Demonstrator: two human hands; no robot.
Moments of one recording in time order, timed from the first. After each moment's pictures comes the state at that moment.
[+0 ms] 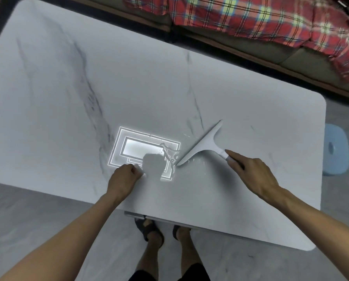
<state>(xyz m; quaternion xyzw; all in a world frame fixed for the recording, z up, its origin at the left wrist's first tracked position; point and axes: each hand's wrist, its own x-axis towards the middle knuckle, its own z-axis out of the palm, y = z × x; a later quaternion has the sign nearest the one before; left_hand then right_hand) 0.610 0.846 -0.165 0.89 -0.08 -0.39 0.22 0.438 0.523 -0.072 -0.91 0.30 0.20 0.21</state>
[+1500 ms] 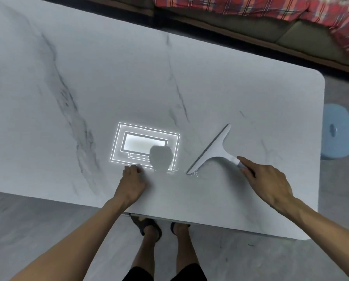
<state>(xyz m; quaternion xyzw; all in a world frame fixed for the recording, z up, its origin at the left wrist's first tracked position) 0.545 0.788 -0.196 0.87 -0.10 -0.44 0.20 0.347 0.466 -0.103 -0.92 0.30 0.21 0.12</state>
